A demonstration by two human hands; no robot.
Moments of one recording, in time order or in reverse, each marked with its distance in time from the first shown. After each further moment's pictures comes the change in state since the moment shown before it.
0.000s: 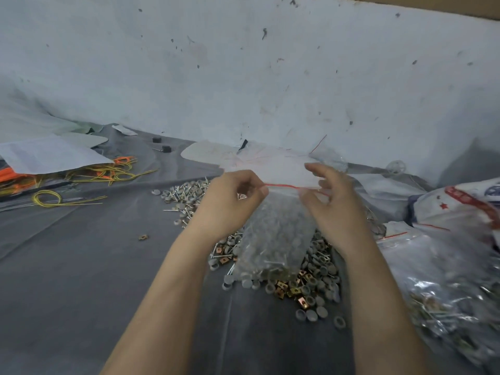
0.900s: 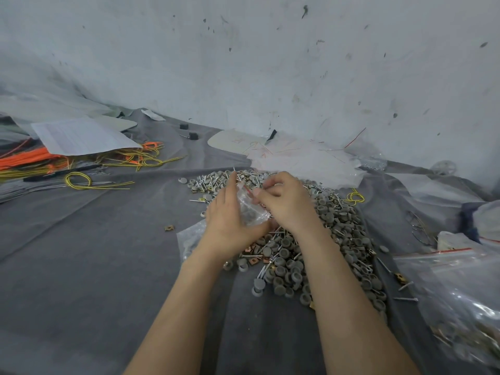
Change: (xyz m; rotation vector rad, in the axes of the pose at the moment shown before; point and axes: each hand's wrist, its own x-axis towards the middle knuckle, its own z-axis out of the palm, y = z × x) left_hand -0.012 -0.089 0.004 0.234 0.098 -0.216; right_hand 0.035 0.001 0.126 0.122 -0.335 0.138
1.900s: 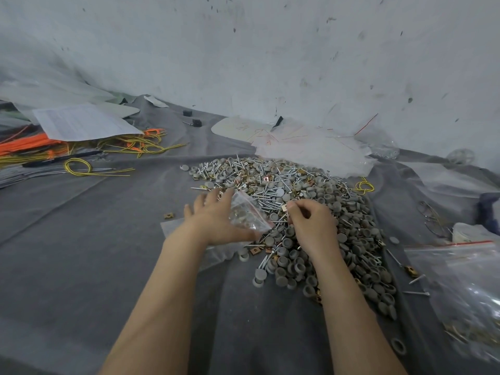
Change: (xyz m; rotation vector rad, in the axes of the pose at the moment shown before) left_hand 0.010 -0.033 -0.014 0.514 -0.436 -0.251; right_hand -0.024 0.068 -0.001 -0.089 0.188 0.114
